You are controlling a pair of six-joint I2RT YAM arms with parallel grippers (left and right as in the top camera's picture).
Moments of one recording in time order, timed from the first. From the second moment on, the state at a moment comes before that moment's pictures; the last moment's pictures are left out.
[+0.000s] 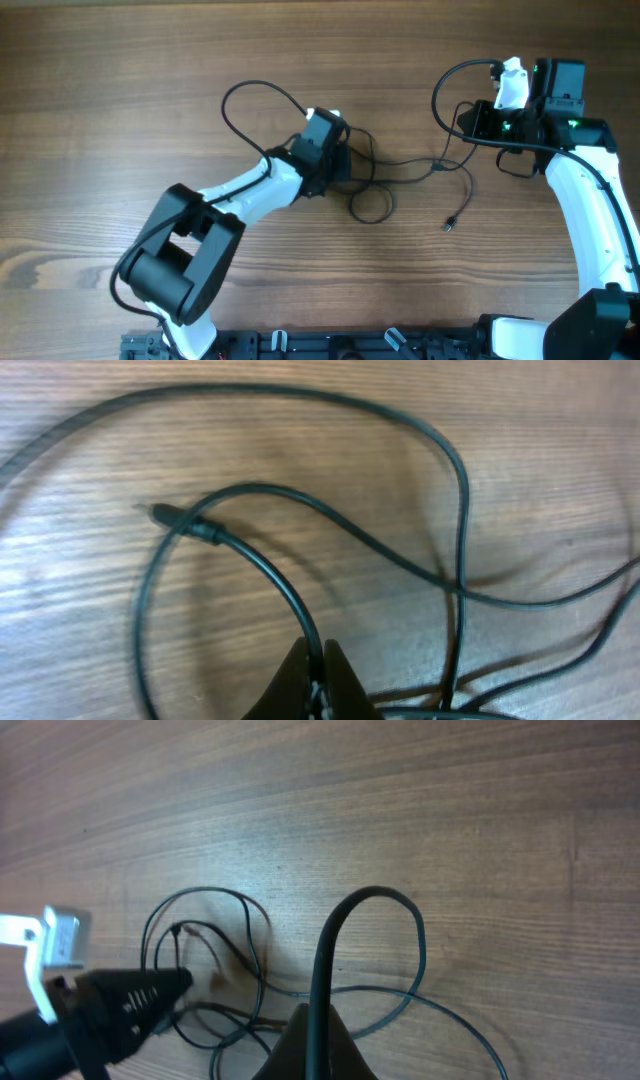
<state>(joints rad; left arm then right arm) -0.59 1.88 1.06 -0.18 0.08 -0.53 -0.09 1.49 1.16 -0.70 -0.43 0.12</state>
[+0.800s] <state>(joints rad) 0.28 1.44 1.18 -0.59 0.07 -0.65 -0.37 1.49 1.16 -0.75 -0.09 0.37</state>
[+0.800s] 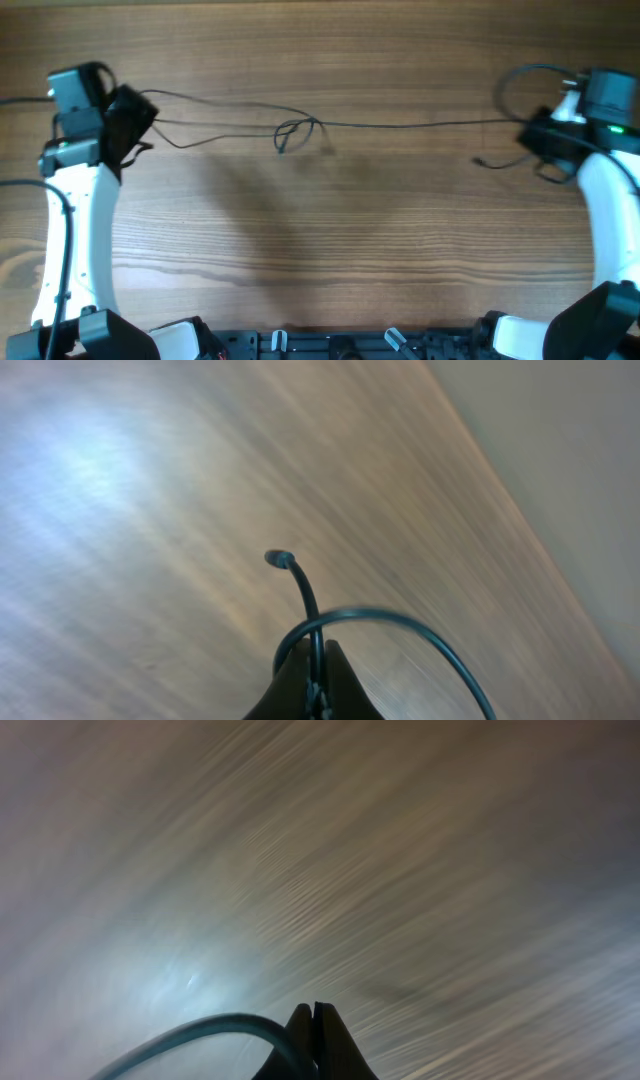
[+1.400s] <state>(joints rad) 0.27 1.50 1.18 -0.60 0.22 -0.75 -0.61 1.49 1.16 -0.72 -0.47 0.26</state>
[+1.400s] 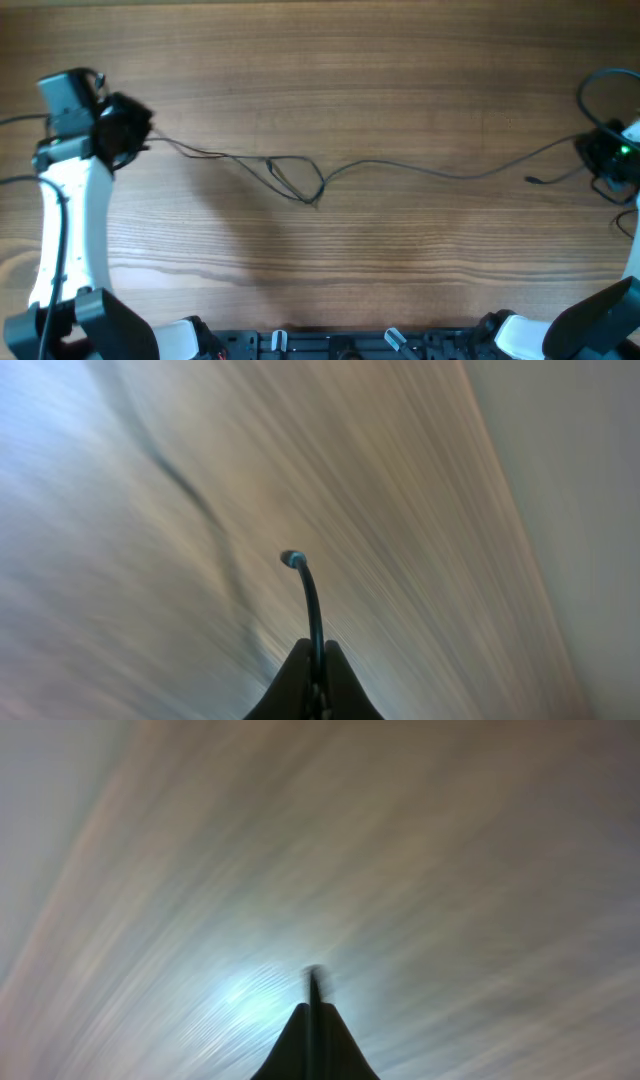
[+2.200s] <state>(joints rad) -0.02 1.55 1.18 -0.56 0.15 -0.76 0.40 1.62 0.91 -0.09 -0.68 -0.05</state>
